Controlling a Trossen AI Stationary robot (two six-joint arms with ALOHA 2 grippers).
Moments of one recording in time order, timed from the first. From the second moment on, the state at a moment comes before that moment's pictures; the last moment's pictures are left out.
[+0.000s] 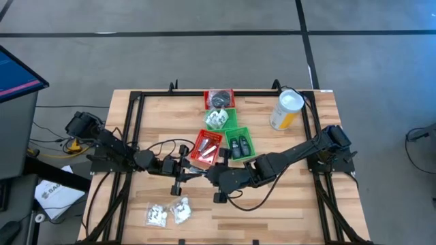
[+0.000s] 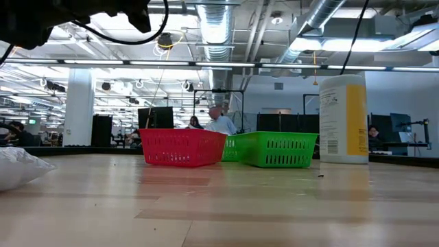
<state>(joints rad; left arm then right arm) -0.42 1.46 0.38 1.33 -0.26 0.15 0.40 1.88 1.69 -0.51 0.51 0.18</state>
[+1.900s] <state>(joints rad) -0.08 1.46 0.38 0.76 -0.56 -0.50 0.54 1.82 1.66 -0.84 0.61 0.41</state>
